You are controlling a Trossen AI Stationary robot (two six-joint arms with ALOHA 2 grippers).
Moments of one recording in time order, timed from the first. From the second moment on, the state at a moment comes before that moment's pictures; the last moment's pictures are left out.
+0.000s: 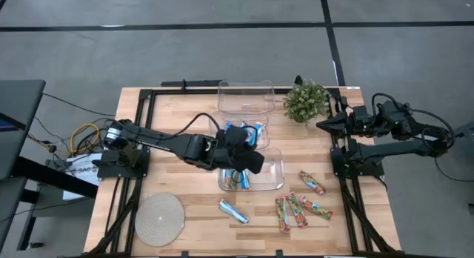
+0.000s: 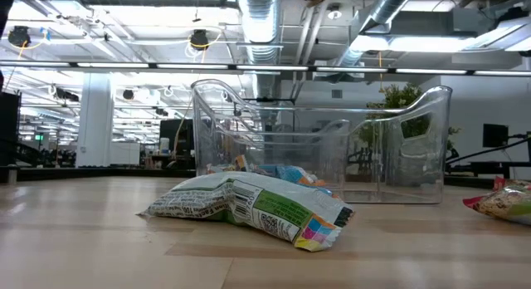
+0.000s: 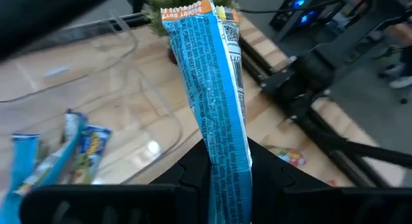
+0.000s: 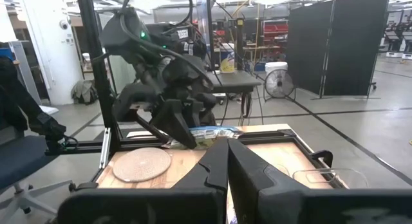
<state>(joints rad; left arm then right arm) -0.24 1.83 1.82 -0.72 -0.65 -0.97 0.00 0.39 0.78 -0.39 0.00 0.00</state>
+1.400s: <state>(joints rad) -0.23 1.83 1.79 -0.58 -0.80 -1.01 0.00 0.39 0.78 -0.39 0.00 0.00</state>
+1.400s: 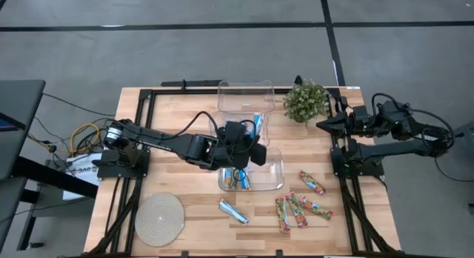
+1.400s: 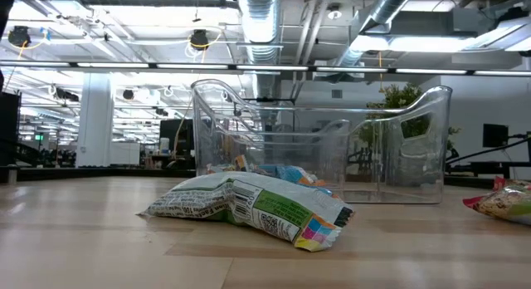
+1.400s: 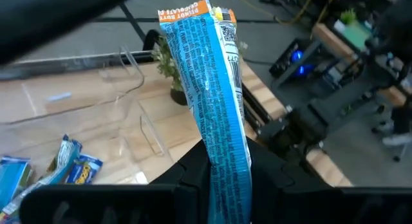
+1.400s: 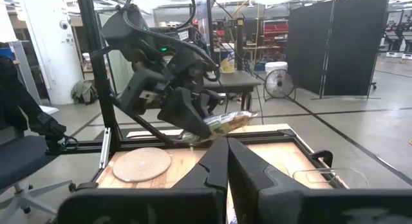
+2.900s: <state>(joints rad) -0.25 2.10 1.79 -0.62 -0.39 -1.58 0.00 0.39 0.78 -0.39 0.00 0.00</state>
